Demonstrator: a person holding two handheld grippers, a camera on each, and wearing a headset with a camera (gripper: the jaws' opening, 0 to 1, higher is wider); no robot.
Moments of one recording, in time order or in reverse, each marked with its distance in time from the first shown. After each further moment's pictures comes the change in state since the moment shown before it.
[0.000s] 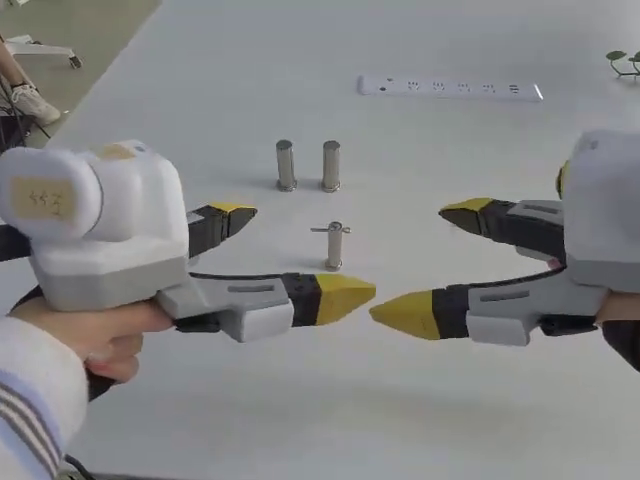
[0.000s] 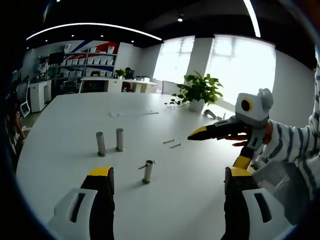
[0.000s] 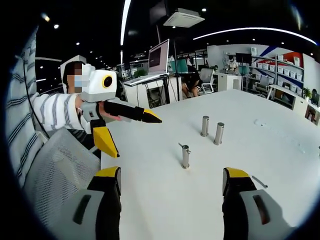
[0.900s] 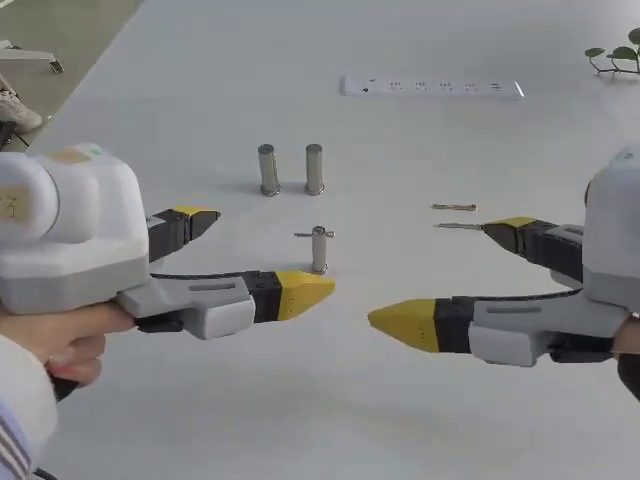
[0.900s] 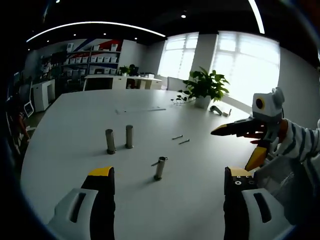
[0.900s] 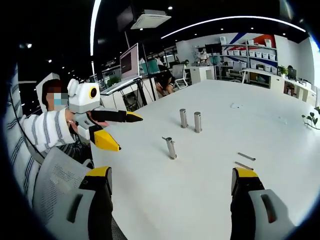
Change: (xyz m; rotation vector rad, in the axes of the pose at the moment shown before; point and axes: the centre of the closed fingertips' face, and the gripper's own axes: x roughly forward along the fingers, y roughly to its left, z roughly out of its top) left arm -0.001 0.021 -0.004 0.007 0.038 0.043; right arm -0.020 -0.011 -0.011 0.194 0.010 -0.177
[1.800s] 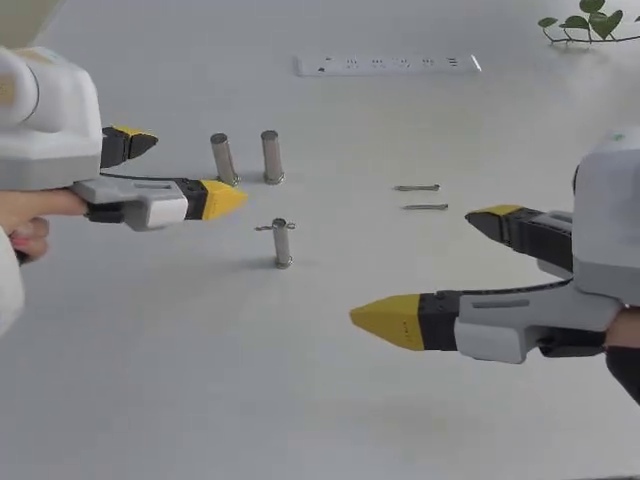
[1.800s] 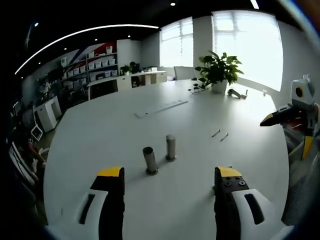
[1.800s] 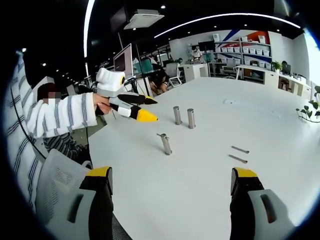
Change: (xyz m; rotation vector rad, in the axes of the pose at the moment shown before) left arm 0.050 0.106 0.026 0.179 0.099 0.117; right arm -0.014 -0.007 -0.007 0.043 0.015 -0.041
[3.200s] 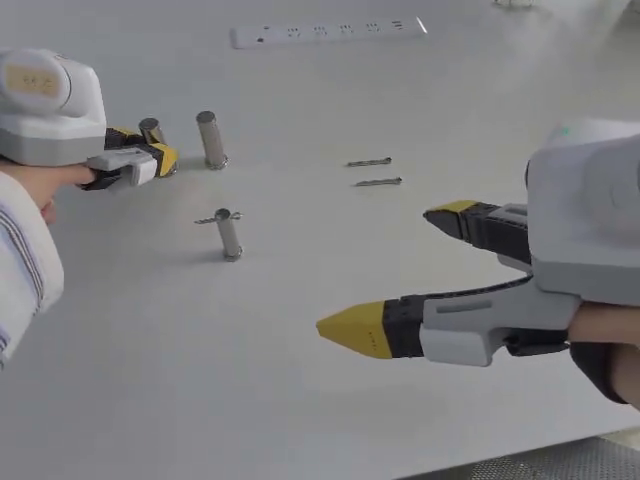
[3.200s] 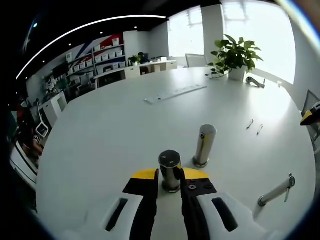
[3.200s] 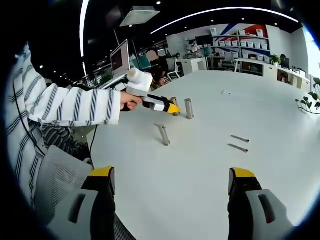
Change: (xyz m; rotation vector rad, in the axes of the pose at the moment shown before) left arm 0.086 0.034 -0.020 0.024 0.080 0.079; right arm 0.001 -0.005 -0.020 0.032 0.043 0.002
